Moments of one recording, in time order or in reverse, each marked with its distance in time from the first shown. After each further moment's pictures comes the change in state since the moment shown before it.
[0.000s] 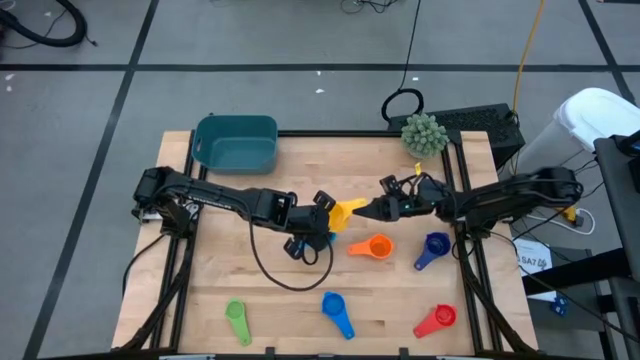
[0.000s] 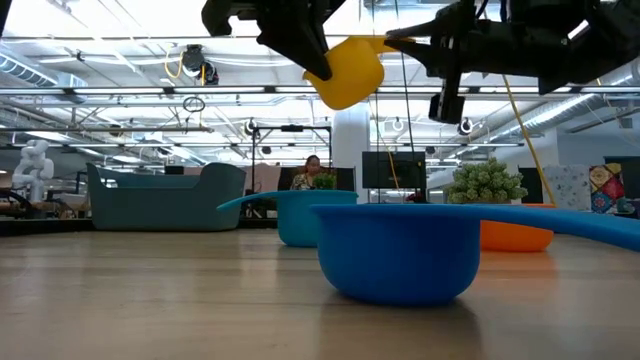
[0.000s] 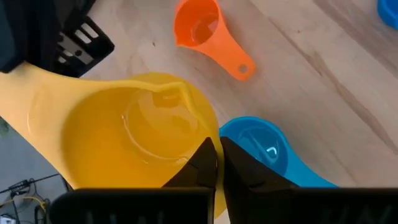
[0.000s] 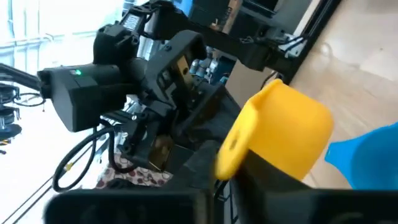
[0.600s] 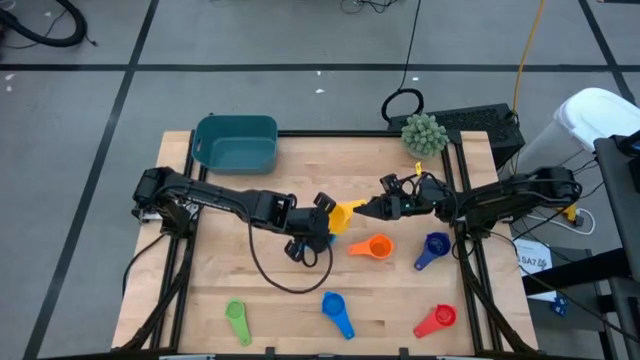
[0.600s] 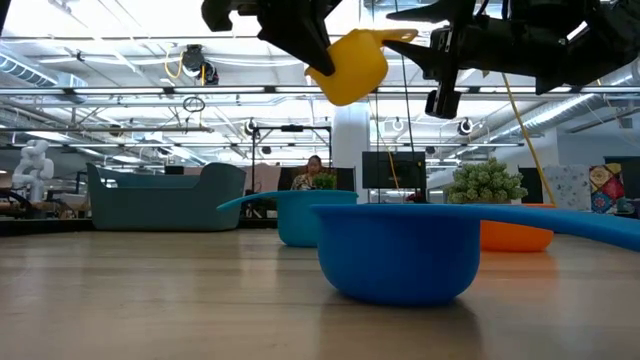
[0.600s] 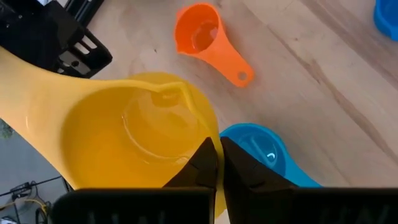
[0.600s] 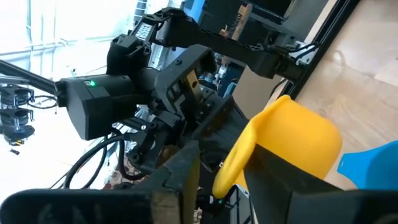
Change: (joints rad) left arm -0.014 0.000 0.000 0.010 -0.001 -0.013; right arm -0.009 0.010 0.000 0.063 0.005 0.017
